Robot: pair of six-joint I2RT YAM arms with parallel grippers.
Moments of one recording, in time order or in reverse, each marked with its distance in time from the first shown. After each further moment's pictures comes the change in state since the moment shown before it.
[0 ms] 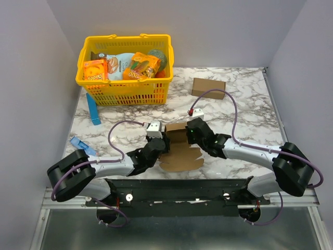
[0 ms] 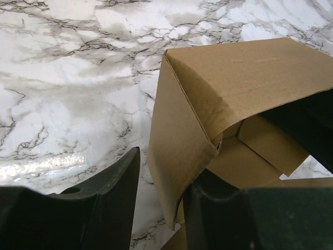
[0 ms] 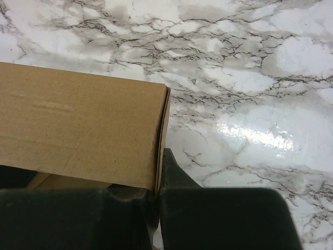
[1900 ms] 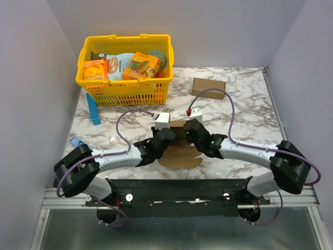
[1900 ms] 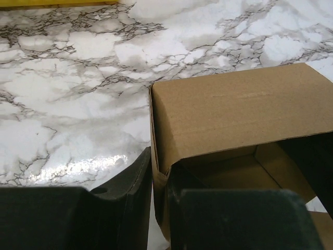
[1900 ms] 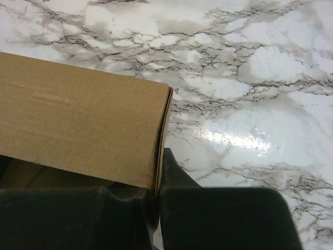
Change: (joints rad) left arm 0.026 0.079 0.222 -0.233 -0.070 0.125; right arm 0.050 0.033 0.037 -0.024 0.167 -0.004
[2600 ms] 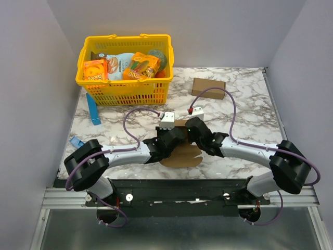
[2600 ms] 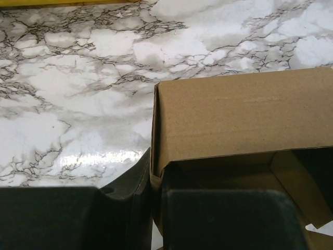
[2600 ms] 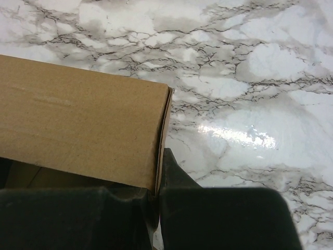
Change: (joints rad) left arm -0.048 0.120 0.141 -0.187 -0.154 -0.073; right arm -0.040 0.002 0.000 -0.002 -0.050 0.003
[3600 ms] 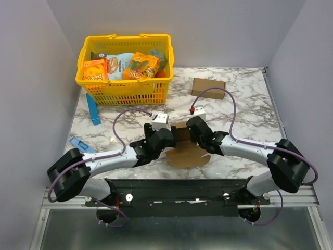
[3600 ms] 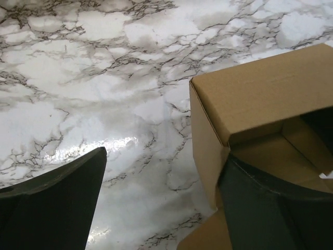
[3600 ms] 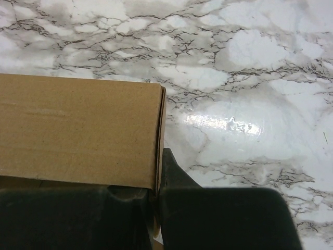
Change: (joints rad) left arm 0.032 -0.143 -0.083 -0.005 0.165 0.018; right arm -0.034 0.018 -0.002 -0.046 0.001 -0.008
